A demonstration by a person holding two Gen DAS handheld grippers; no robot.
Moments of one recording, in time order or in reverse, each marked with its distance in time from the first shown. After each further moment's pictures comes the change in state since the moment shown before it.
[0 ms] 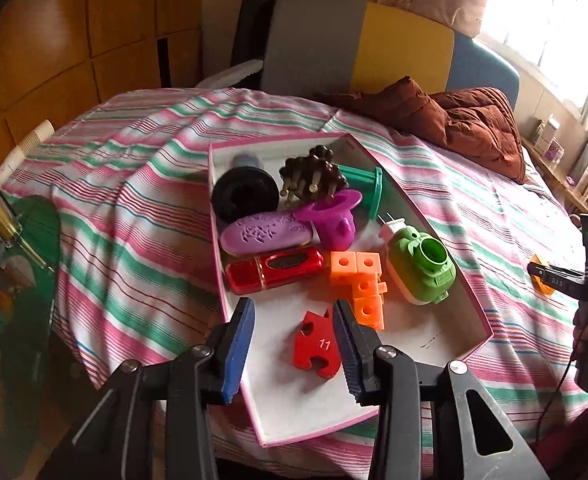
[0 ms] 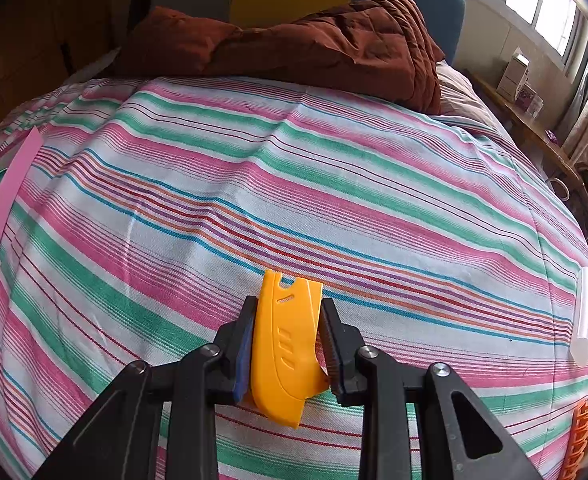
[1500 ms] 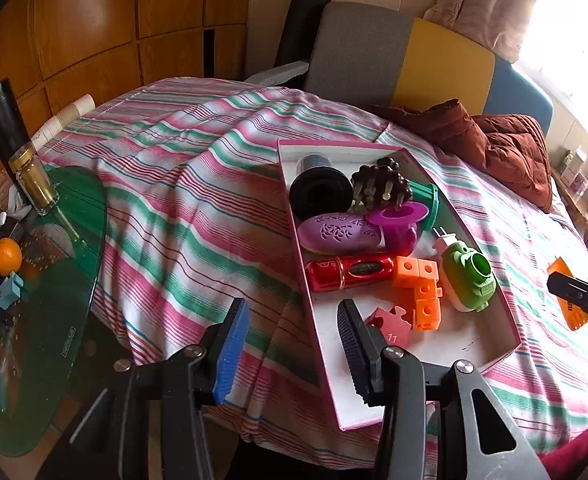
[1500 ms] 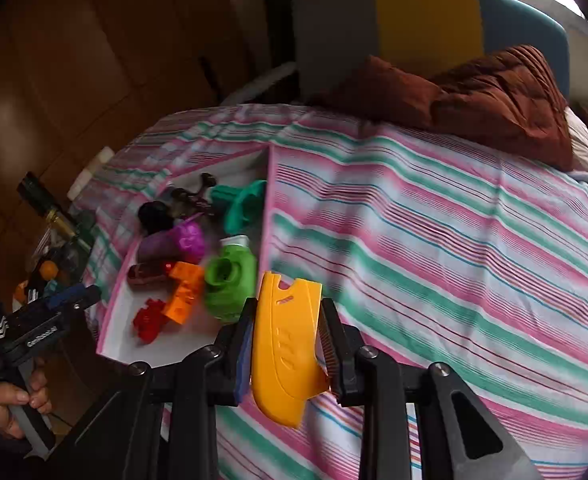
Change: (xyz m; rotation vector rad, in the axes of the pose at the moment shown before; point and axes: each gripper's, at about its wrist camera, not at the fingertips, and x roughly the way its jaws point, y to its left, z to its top) left arm -0.010 0.046 -0.009 -0.116 -0.008 0.070; right arm -0.121 0.152 -0.005 -0.137 -0.089 0.500
